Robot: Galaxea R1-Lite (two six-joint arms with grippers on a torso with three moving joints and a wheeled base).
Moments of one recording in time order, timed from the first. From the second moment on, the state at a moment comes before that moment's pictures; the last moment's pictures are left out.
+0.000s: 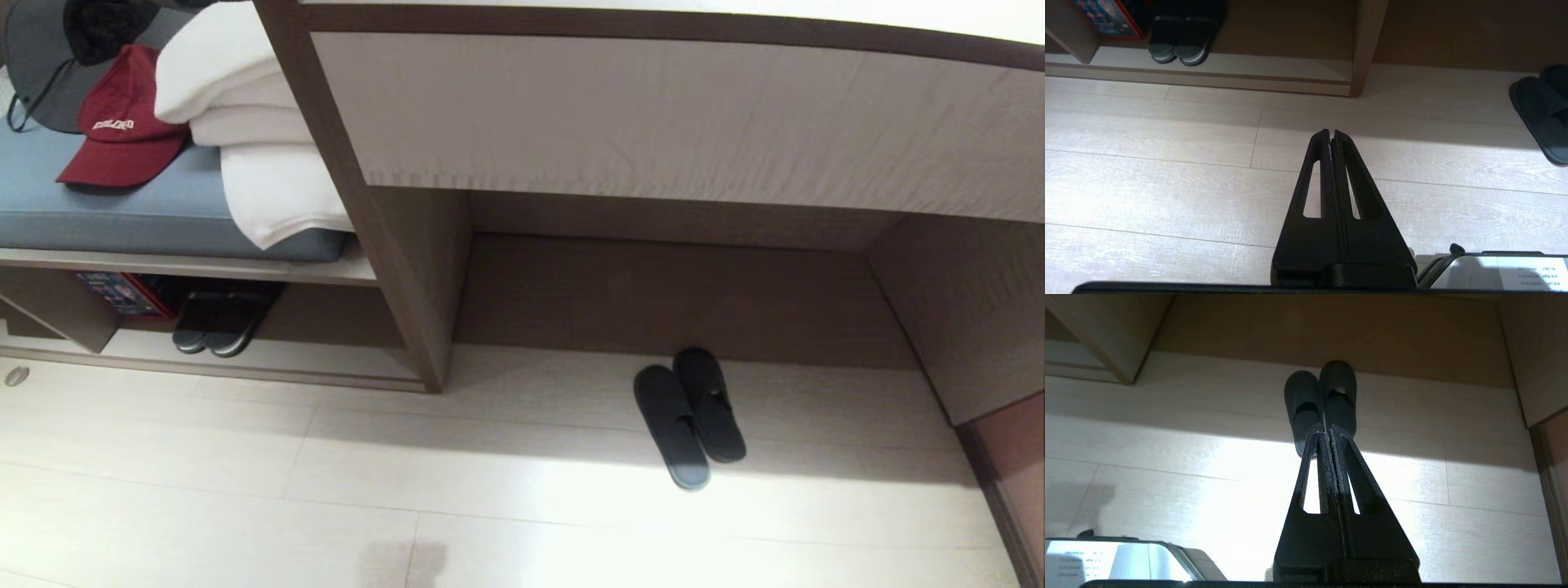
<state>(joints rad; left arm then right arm) 0.00 0.00 0.00 -0.01 0.00 -0.02 0.00 0.00 0.00 0.00 -0.01 0.00</state>
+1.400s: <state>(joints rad) 0.00 0.00 0.00 -0.01 0.00 -0.02 0.00 0.00 0.00 0.00 -0.01 -0.01</state>
